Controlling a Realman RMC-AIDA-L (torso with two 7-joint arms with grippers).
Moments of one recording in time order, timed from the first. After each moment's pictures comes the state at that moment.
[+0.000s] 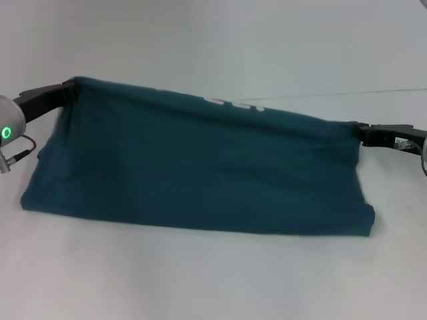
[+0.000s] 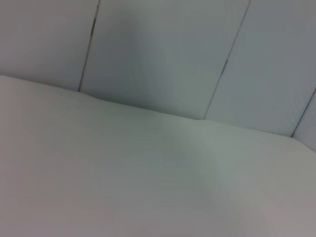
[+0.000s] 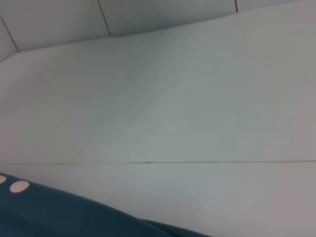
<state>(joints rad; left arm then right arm) -0.83 -2.11 0.35 0.53 2.06 0.73 -1.66 0.71 2.03 -0.34 -0.46 -2.22 -0.82 1.64</state>
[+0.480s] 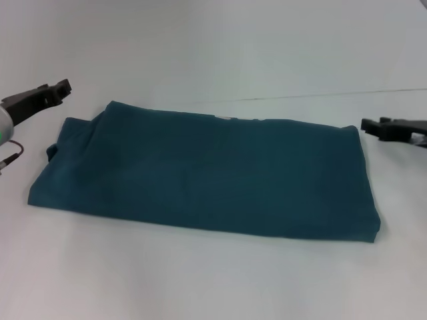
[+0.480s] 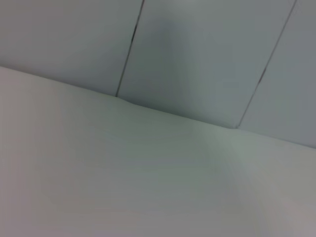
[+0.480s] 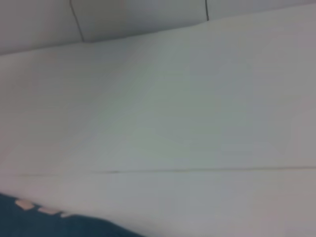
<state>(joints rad) -0.81 -2.13 0.36 0.54 2.01 0.65 -1.67 0.69 2.04 -0.36 -0.53 -2.22 -0.80 1.68</state>
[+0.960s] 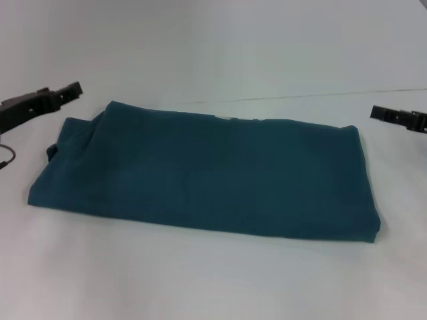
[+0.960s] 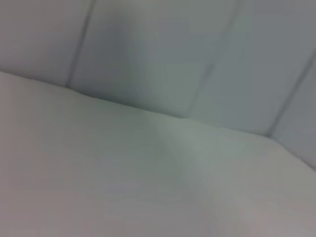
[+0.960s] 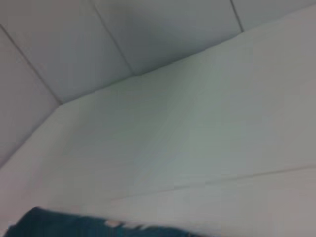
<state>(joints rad) -0.73 -2.11 0.43 0.64 2.01 0.86 -1.75 0.58 1.98 -0.36 -0.65 -2.13 -1.17 1.88</state>
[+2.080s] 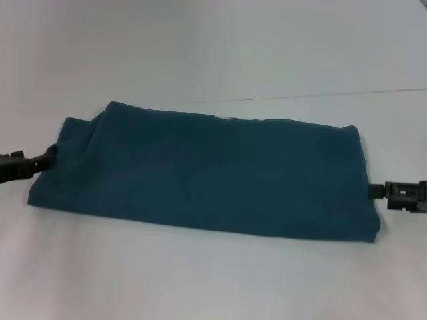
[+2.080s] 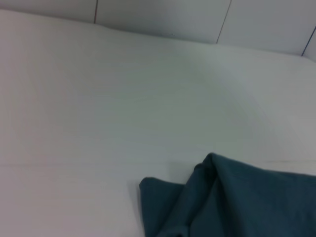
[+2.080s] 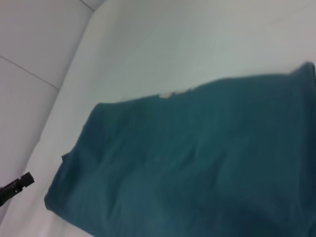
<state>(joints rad) -0.56 -2.12 0.55 0.78 2.19 0.94 -1.83 0.49 1.91 -0.45 -0.65 -2.26 -1.53 2.20</state>
